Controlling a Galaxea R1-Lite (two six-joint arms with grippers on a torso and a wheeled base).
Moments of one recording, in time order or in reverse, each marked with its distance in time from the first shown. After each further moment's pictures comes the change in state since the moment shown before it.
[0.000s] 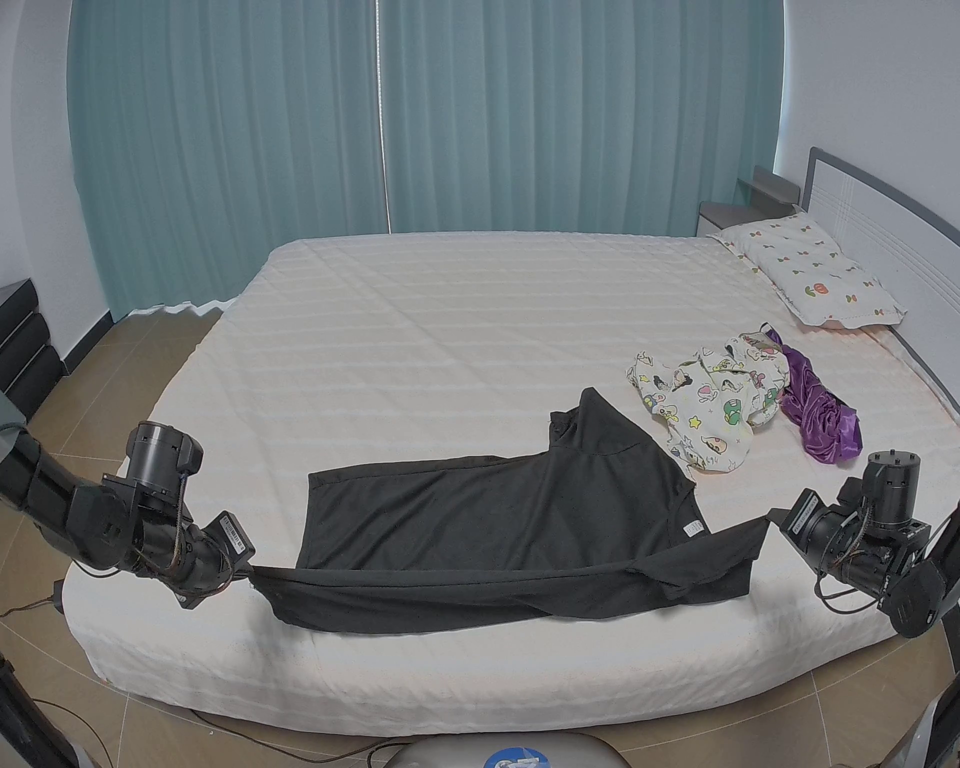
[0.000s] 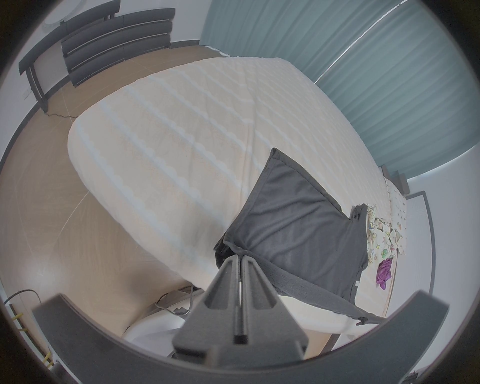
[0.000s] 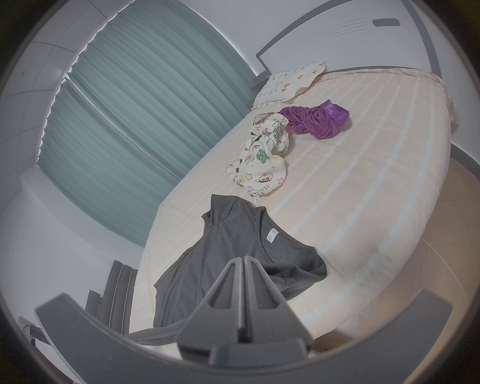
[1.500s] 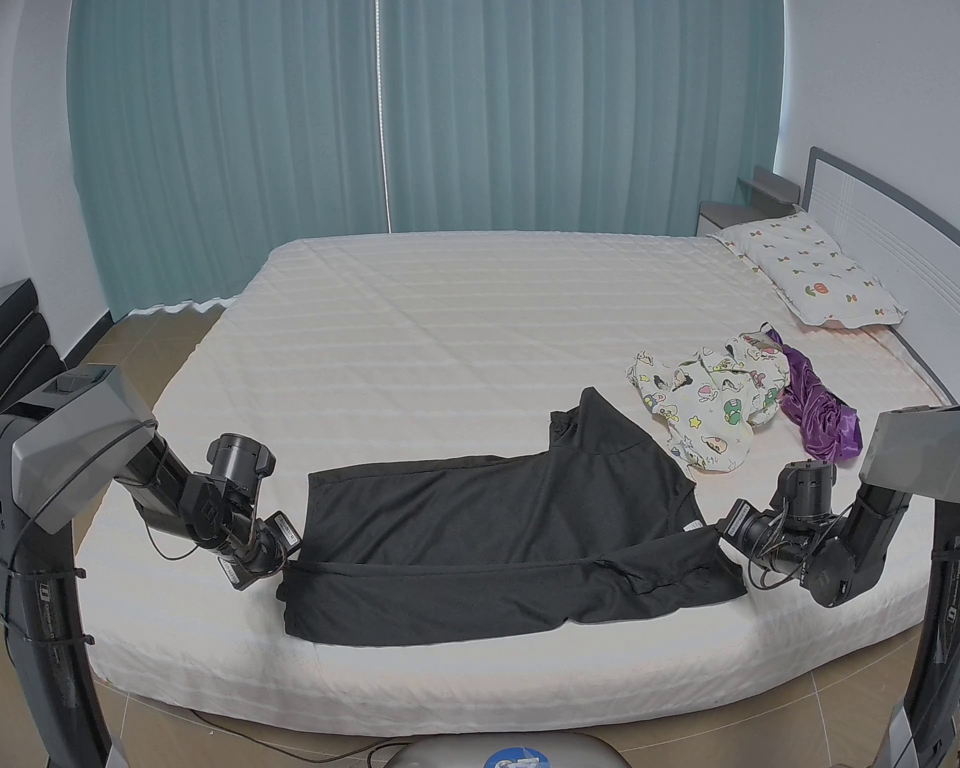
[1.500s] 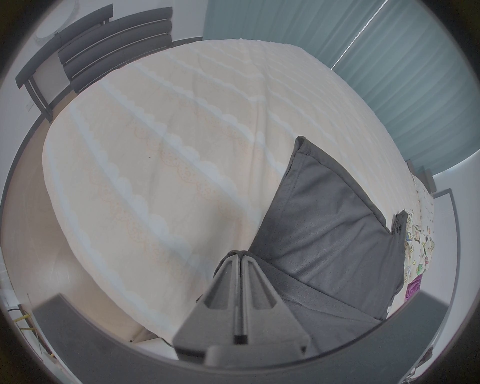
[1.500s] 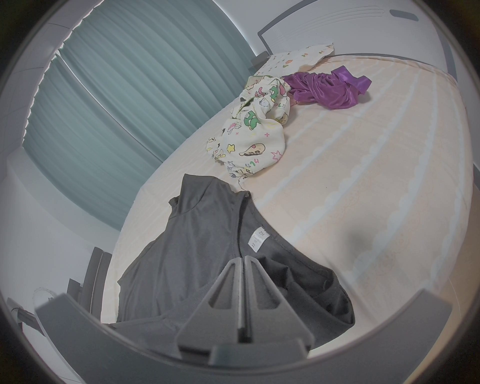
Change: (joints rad) left arm 0.004 0.480 -0.379 -0.002 0.084 0.016; right arm -0.003 0.470 -0.361 0.010 -0.003 -0.071
